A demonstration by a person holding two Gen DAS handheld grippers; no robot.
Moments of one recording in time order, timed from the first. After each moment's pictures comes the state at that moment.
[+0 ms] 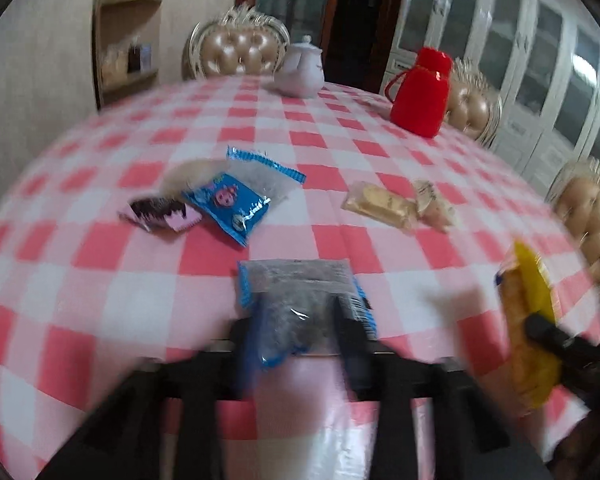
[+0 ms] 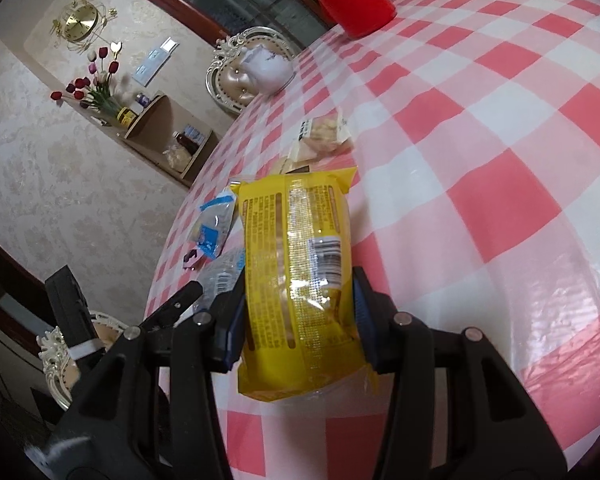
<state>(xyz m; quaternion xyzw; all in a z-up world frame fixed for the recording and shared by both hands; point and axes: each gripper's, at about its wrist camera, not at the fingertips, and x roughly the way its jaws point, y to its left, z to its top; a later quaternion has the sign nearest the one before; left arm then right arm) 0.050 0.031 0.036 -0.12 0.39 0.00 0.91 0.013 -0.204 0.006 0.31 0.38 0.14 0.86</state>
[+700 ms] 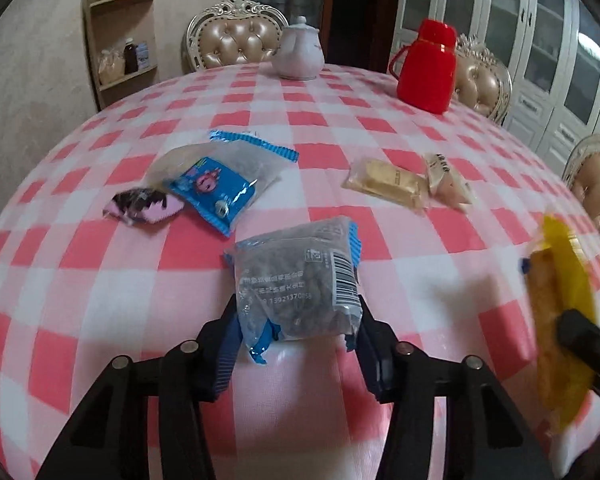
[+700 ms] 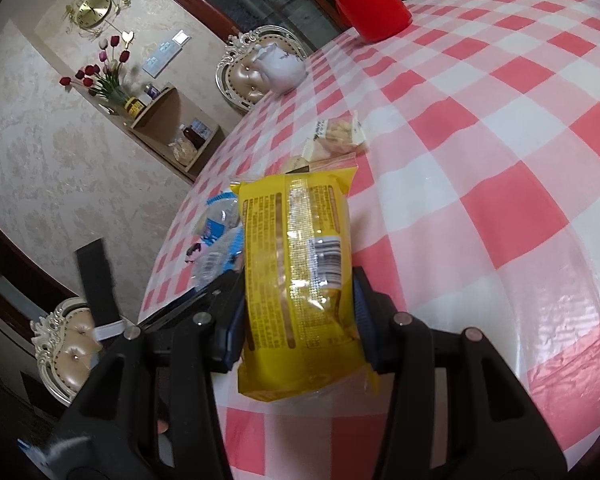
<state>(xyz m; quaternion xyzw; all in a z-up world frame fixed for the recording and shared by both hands) 0.059 0.004 0.018 -0.07 0.41 0.03 0.91 0.012 -0.191 0.010 0.28 0.38 0.15 0.87</state>
